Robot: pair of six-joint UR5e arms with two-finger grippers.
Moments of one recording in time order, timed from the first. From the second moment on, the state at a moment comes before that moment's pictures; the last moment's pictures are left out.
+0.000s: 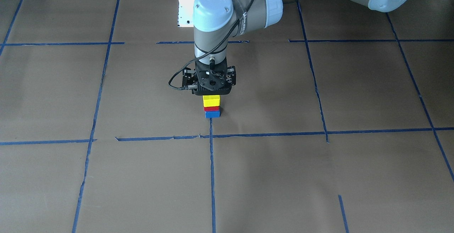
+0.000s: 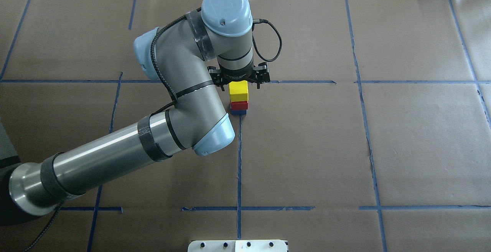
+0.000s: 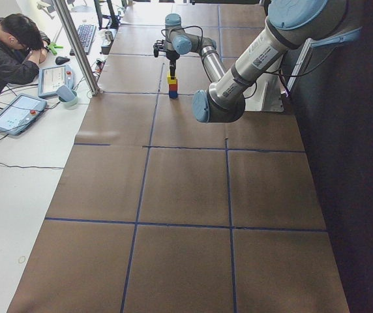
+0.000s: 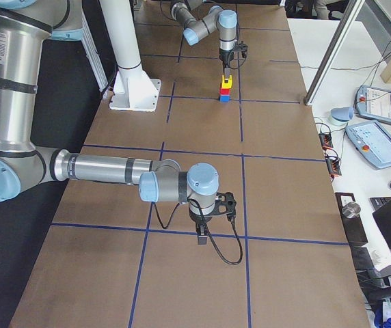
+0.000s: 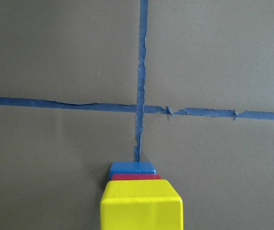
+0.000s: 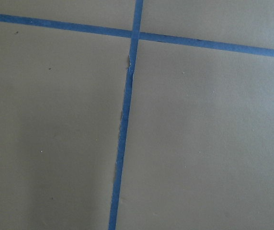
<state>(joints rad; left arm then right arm) -0.62 -2.56 -1.49 -1.47 -1.95 -1.19 1.52 -1.77 1.73 -1.47 2.29 -0.04</state>
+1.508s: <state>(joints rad) -1.44 -1.60 -1.81 -1.38 -2.34 0.10 1.52 -1.77 1.73 -1.47 2.30 -0.04</state>
